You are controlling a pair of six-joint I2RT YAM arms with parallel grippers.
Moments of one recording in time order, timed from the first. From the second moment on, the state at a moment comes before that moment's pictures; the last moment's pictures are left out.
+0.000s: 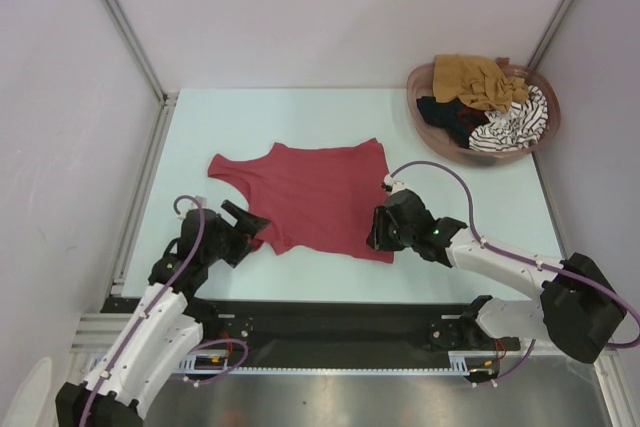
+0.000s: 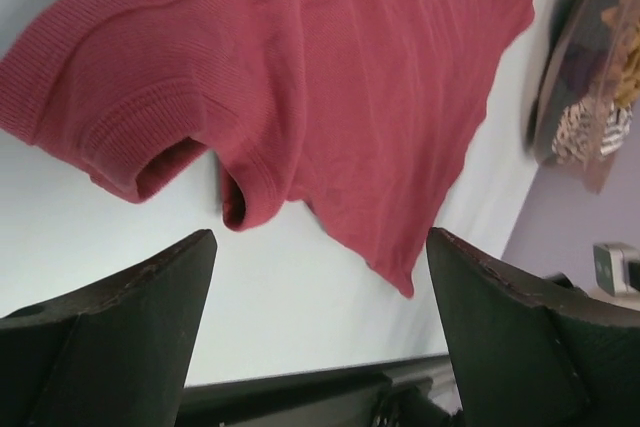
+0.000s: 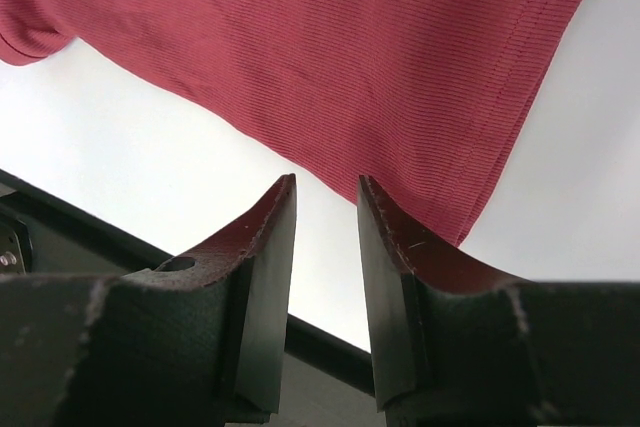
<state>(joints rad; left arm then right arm) -0.26 0.60 0.38 -0.46 0.12 -1.14 0.76 1.22 0.64 -0.24 0.04 0.65</state>
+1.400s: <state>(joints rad) -0.40 0.93 0.39 -0.30 -0.60 -1.24 0.71 1.21 0.51 -0.28 0.15 0.71</state>
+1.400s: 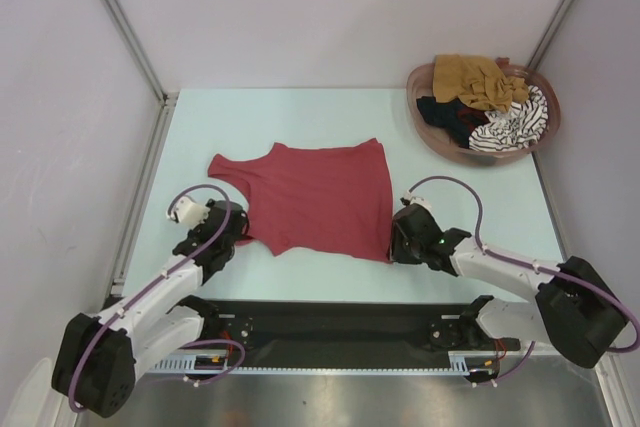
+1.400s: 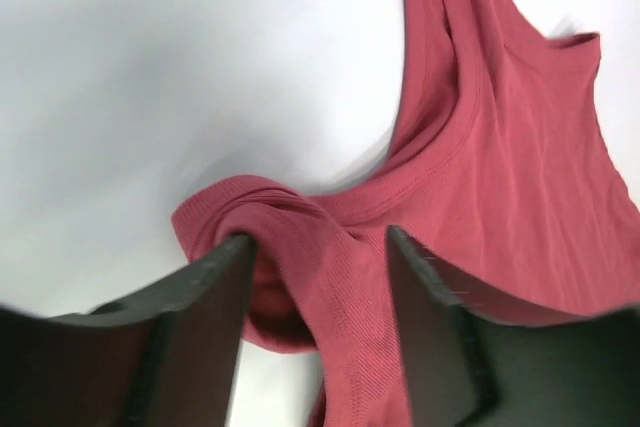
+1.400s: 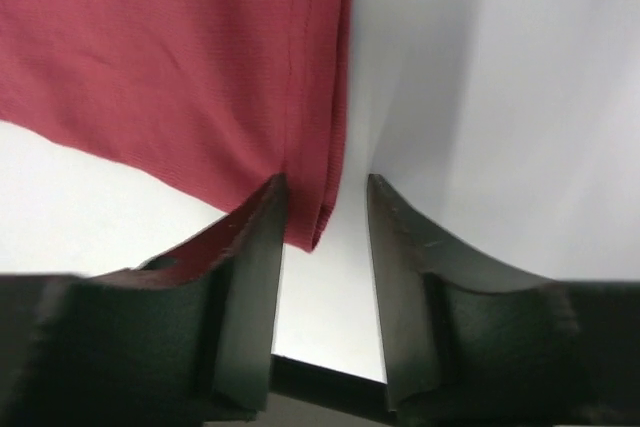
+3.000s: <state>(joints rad) -0.40 1.07 0.50 -0.32 -0.86 -0.93 0.71 1.18 0.47 -0.25 -0.09 0.72</state>
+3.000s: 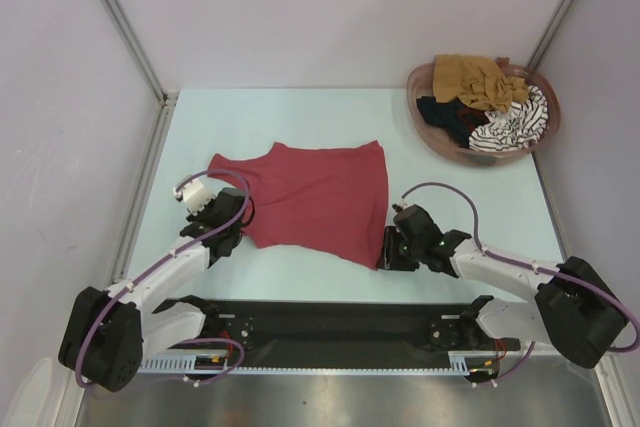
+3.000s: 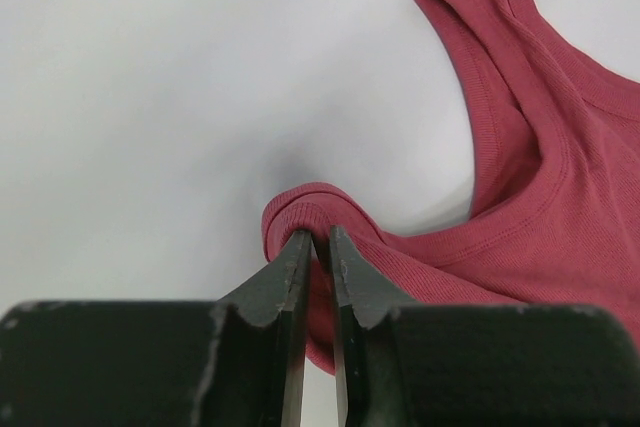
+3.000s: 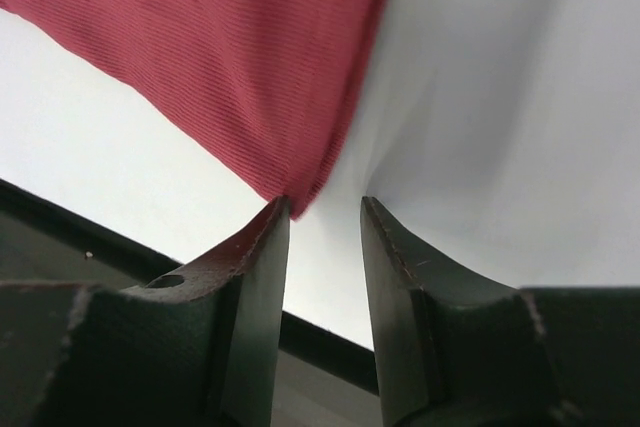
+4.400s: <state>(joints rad) -0.34 1.12 0.50 -0.37 -0.77 -1.01 0.65 1.15 0.57 -0.46 0.12 0.66</state>
